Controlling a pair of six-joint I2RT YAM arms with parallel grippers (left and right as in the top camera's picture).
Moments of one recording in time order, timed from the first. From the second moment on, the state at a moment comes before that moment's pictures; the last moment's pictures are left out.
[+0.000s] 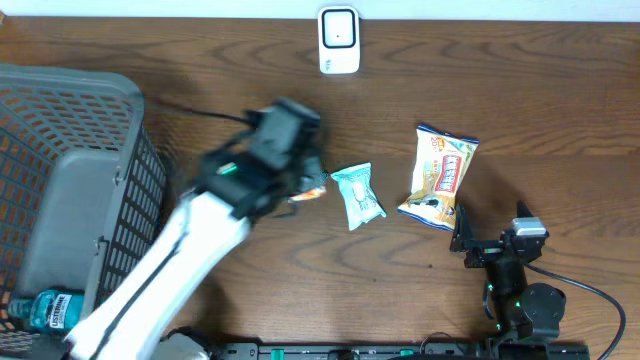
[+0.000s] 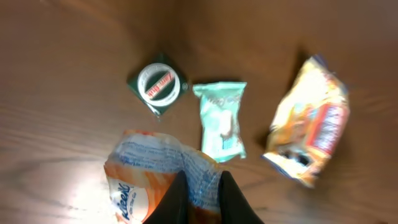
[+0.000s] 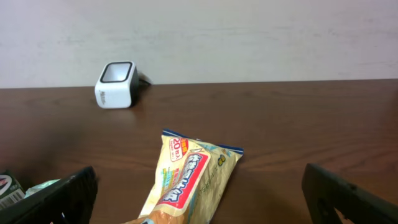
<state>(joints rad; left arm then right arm) -0.60 1.44 1.35 -0.98 -0.02 -0.88 -0.04 0.01 0.01 -0.06 -0.12 0.07</state>
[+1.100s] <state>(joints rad) -0.66 1.60 1.59 -1.05 -0.09 -0.91 -0.04 0.01 0.01 -0.06 -0.12 0.07</state>
